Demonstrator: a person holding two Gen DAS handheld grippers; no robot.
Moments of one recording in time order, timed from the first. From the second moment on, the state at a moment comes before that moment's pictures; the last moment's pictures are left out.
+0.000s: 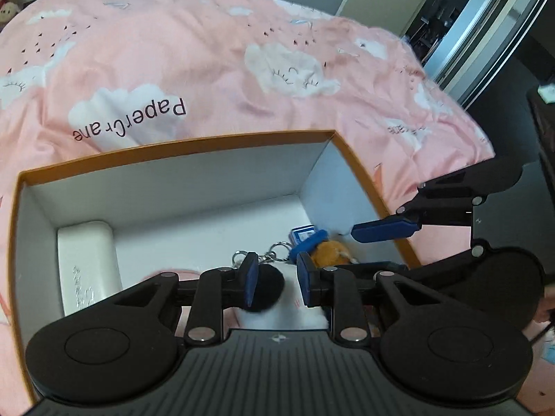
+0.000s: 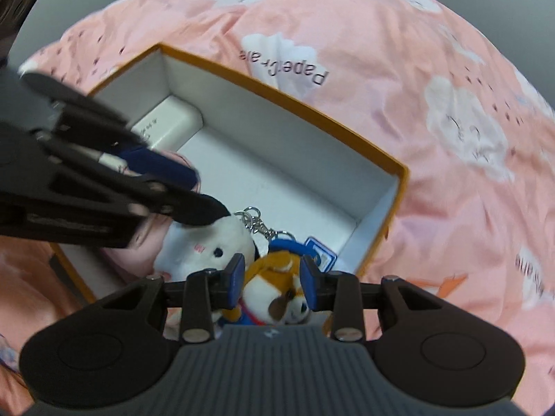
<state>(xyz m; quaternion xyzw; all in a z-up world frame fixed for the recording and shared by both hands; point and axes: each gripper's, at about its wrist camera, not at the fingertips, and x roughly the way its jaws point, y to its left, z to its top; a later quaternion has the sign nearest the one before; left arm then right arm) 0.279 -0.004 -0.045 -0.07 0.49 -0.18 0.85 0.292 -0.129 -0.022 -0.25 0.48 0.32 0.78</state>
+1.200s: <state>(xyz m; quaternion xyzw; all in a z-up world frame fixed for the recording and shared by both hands) 0.154 0.013 0.028 -0.02 0.31 -0.12 0.94 0.193 -0.193 0.034 -0.03 0.35 0.31 0.88</state>
